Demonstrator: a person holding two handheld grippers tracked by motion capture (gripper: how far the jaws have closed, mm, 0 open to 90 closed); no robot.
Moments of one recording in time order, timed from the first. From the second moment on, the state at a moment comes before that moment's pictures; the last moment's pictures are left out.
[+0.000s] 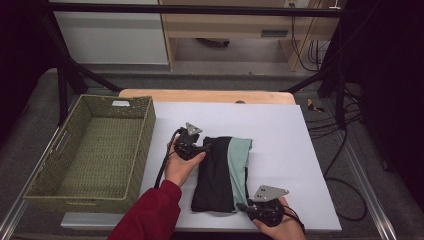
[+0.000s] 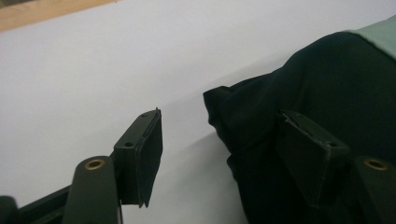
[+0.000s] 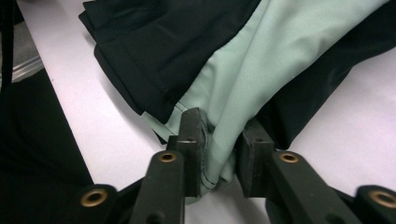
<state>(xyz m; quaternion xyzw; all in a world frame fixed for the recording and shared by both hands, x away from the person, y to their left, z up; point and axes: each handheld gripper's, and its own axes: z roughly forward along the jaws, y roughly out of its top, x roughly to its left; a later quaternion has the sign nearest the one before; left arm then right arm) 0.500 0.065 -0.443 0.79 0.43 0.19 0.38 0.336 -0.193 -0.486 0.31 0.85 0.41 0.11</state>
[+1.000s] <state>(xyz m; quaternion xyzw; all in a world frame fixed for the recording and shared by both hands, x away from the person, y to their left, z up) 0.497 0.063 -0.447 0.79 0.42 0.15 0.42 0.331 -0.197 -0.449 0.28 0.86 0.40 0.15</state>
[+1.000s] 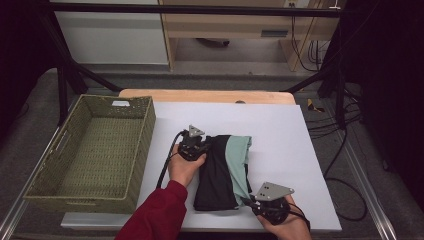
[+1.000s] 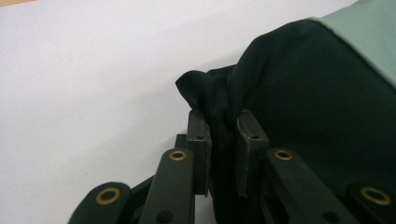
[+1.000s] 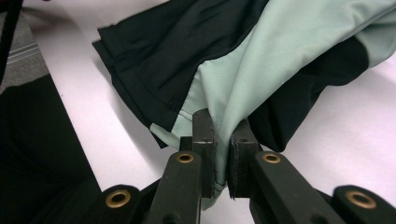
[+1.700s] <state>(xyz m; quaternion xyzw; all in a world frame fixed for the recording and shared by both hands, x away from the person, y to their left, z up) 0.494 0.070 -0.388 0.77 0.40 0.19 0.45 0.332 -0.186 -0.396 0.25 0.85 0.43 0.18</state>
